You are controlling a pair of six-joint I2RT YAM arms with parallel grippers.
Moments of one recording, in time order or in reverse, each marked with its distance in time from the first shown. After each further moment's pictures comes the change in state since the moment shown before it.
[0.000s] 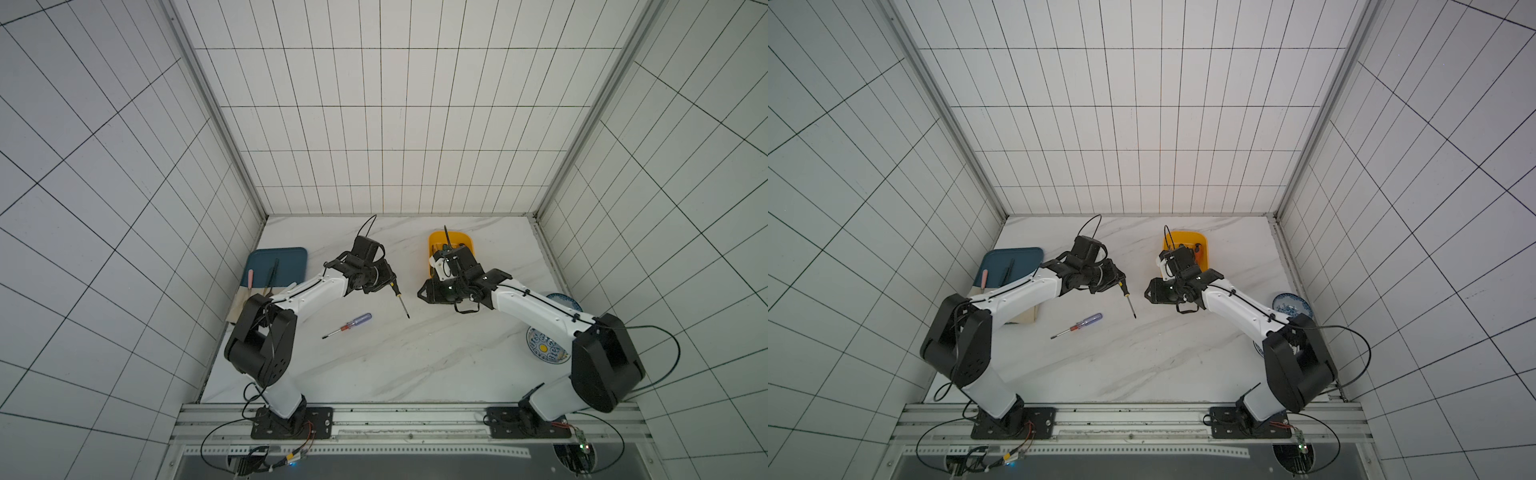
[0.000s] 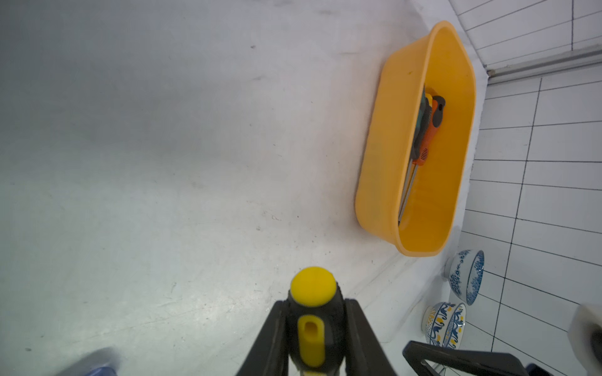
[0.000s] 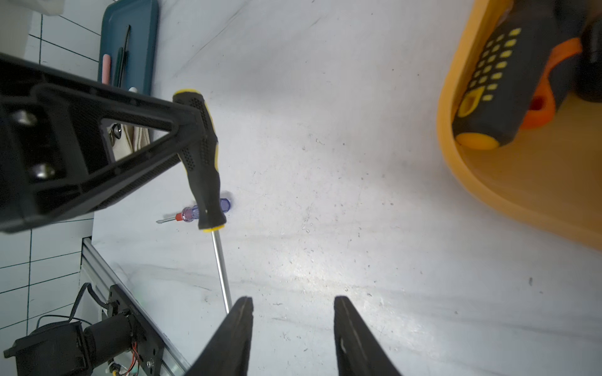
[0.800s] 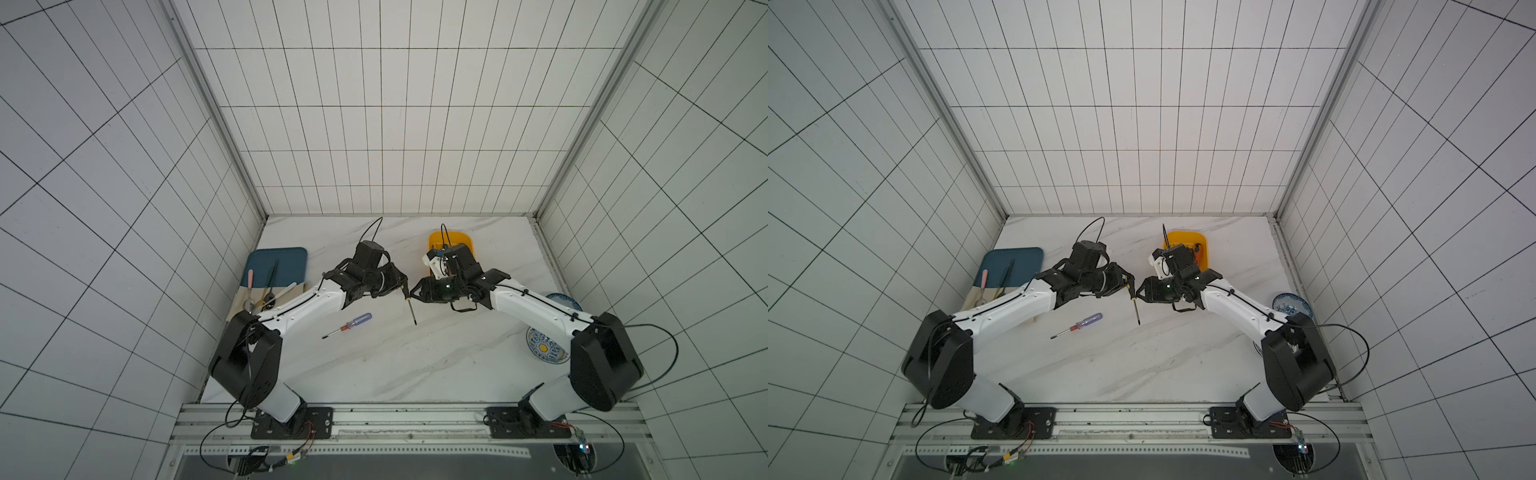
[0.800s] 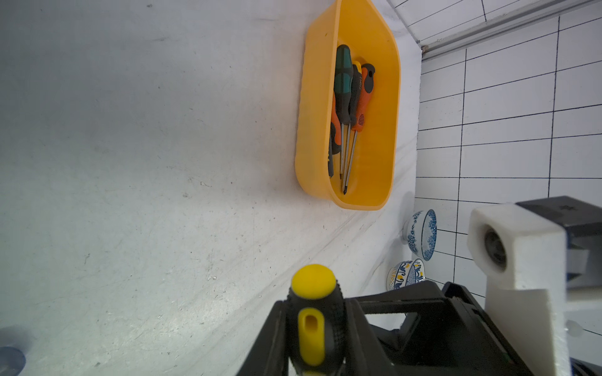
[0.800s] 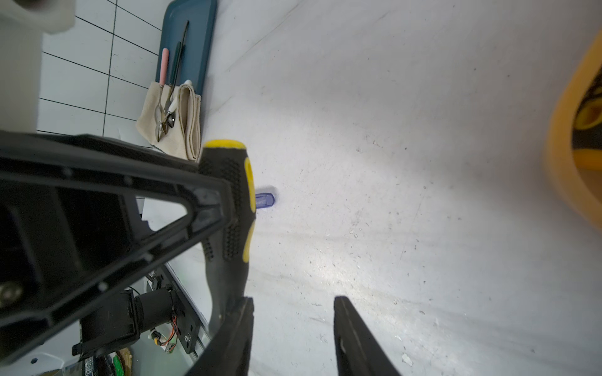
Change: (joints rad) left arm -0.061 -0.117 -0.073 0.084 0.026 -0.029; right arm 0.006 -0.021 0.001 0.063 -0.108 0.018
